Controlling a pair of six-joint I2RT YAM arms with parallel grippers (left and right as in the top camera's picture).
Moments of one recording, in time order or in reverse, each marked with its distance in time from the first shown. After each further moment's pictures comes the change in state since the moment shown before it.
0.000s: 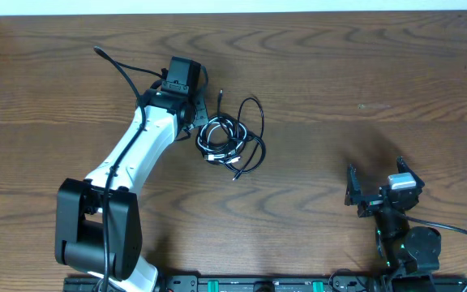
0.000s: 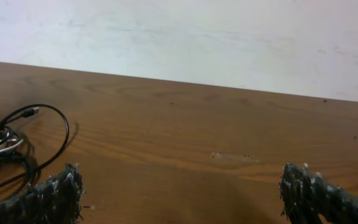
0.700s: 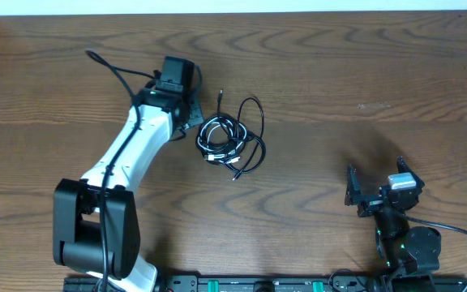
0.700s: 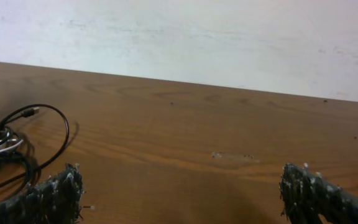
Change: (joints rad) left arm 0.044 0.000 0.000 -0.018 0.005 -0.037; right arm 0.000 0.000 0.000 0.000 -0.001 0.000
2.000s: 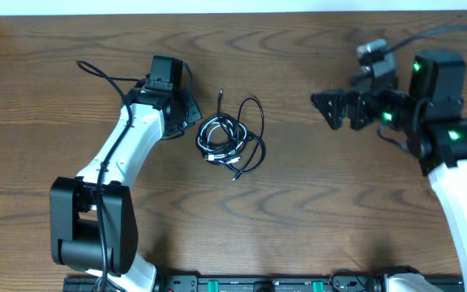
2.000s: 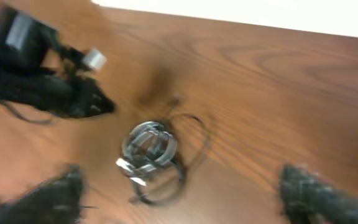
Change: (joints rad) left arm 0.042 0.010 -0.004 0.015 0.165 -0.110; right arm 0.000 1.306 1.237 -0.521 -0.596 0.053
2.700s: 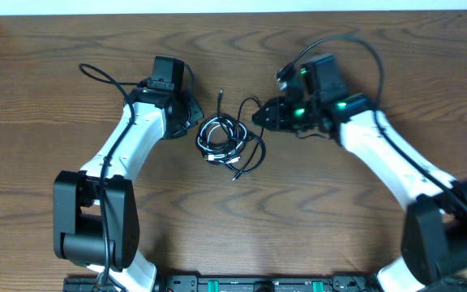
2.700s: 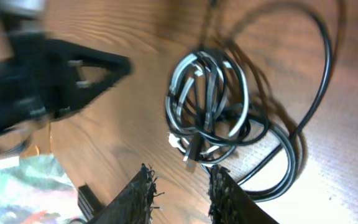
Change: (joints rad) left arm 0.000 0.028 -0.002 0.016 0.036 -0.062; right arm 0.316 0.439 0.002 0.151 0.027 0.541
